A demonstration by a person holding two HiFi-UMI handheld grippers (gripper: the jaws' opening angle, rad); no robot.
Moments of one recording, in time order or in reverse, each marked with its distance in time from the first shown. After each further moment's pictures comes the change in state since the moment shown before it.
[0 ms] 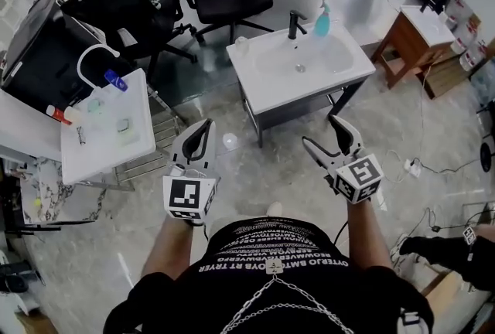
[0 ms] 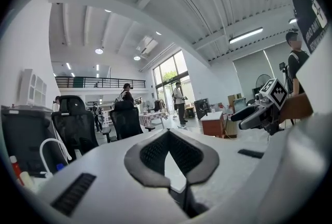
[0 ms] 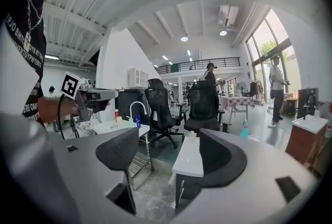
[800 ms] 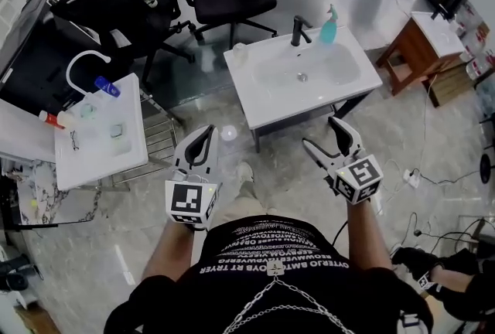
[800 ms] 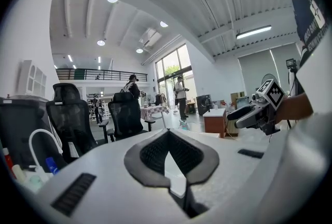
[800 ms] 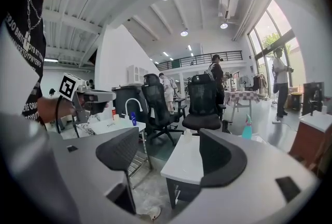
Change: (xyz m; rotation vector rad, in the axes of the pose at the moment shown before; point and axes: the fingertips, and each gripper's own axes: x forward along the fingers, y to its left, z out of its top) left arm 0.095 0.016 -0.029 -0.047 0.065 0.013; right arm 0.075 -0.082 -0.008 0.022 0.046 0.044
